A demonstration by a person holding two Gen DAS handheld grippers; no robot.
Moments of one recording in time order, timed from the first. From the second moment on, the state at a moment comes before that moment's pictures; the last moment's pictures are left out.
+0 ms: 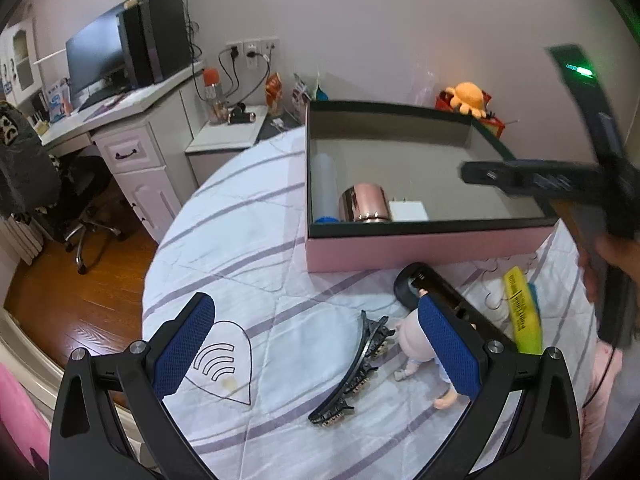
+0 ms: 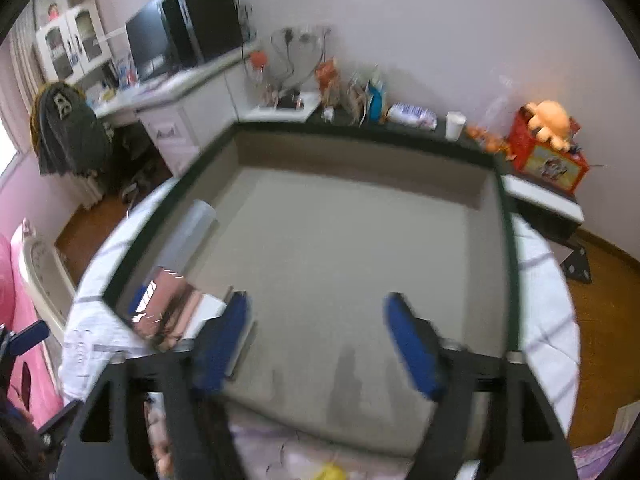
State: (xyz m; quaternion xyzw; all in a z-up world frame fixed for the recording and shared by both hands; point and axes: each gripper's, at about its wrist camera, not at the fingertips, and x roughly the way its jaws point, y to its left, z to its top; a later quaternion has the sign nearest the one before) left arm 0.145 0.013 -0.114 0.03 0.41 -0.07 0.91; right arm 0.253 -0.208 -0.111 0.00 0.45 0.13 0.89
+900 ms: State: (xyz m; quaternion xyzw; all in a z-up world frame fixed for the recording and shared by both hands) left arm 0.071 0.007 -0.070 0.03 0.36 -0.06 0.93; right arm 0.074 -0.231 -0.071 0.02 0.40 0.09 0.91
